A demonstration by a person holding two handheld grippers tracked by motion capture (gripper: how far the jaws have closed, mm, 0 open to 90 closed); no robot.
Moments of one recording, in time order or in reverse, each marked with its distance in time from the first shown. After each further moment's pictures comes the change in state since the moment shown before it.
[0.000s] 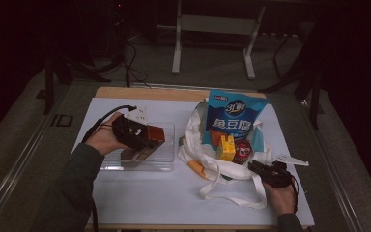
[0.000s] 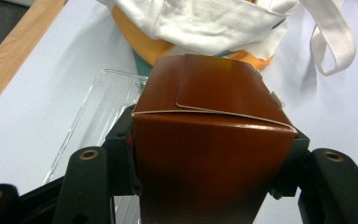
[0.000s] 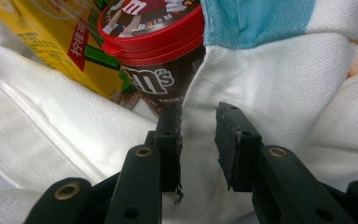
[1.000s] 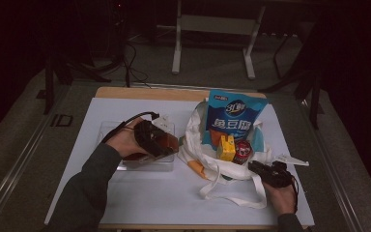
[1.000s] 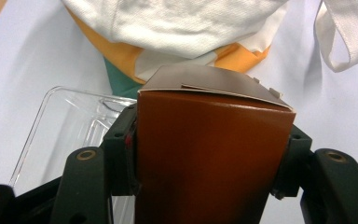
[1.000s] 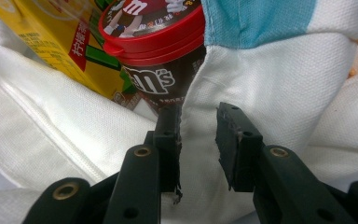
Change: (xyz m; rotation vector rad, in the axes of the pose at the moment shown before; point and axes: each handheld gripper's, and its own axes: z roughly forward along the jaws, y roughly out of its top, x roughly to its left) left arm -0.009 0.025 0.048 0.115 -0.044 0.050; right arm 0.000 0.000 0.000 0.000 0.004 0.002
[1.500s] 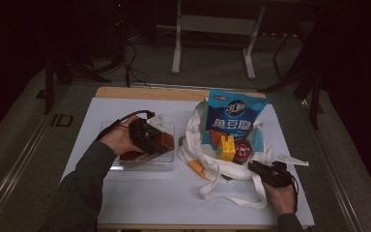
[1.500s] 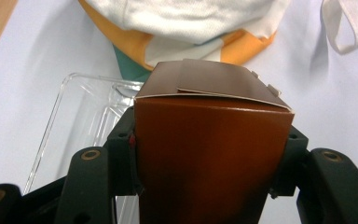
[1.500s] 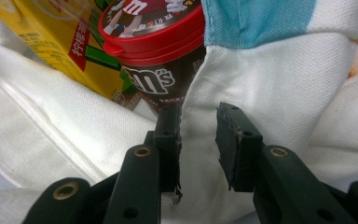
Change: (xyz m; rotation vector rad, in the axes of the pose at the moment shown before) left arm 0.001 -0.004 -0.013 0.059 0.031 0.039; right arm 0.000 0.000 0.000 0.000 0.000 0.001
